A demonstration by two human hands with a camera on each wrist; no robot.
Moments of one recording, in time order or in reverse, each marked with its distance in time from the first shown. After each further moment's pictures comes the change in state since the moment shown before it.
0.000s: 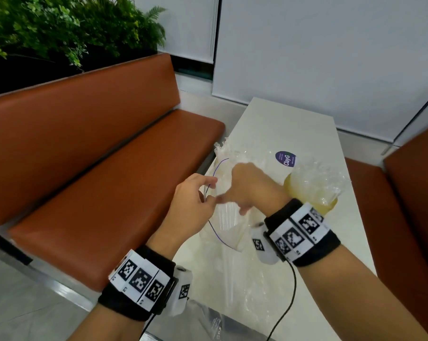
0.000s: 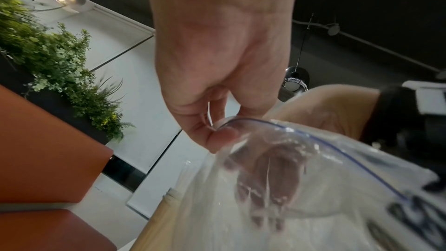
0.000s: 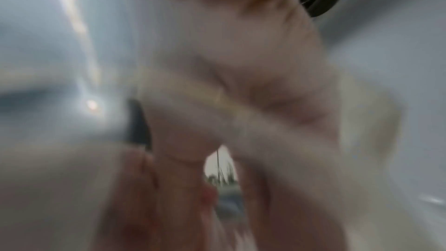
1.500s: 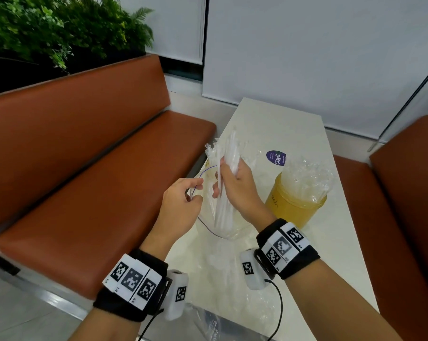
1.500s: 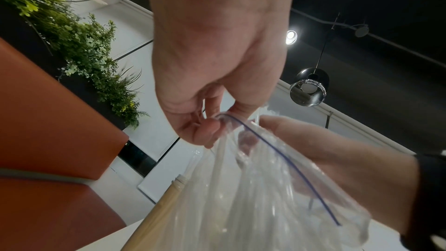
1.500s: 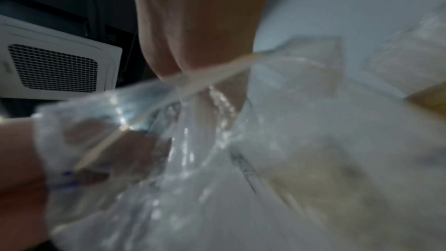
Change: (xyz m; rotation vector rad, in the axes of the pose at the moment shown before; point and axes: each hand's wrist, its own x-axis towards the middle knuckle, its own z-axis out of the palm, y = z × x) left_hand 0.005 -0.012 0.003 -0.037 0.055 -0.107; right_hand 0.008 0.016 0.044 1.166 0.402 -0.285
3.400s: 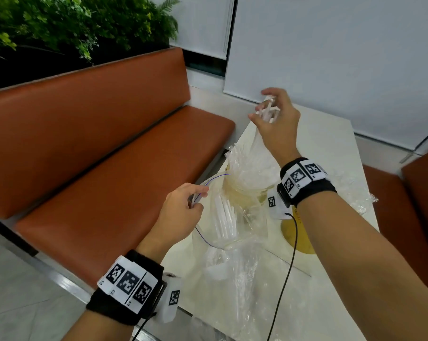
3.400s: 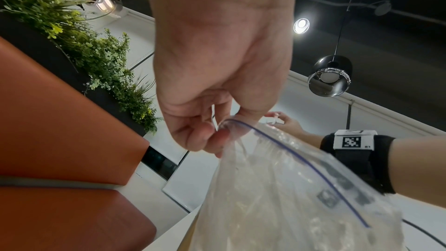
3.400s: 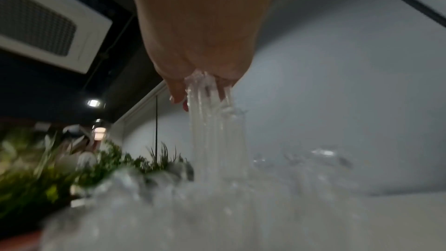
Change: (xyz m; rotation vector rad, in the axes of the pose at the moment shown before) left_hand 0.027 -0.050 -0.018 0.083 -0.025 0.002; right_hand 0.162 -0.014 -0.035 -0.237 0.263 -0.536
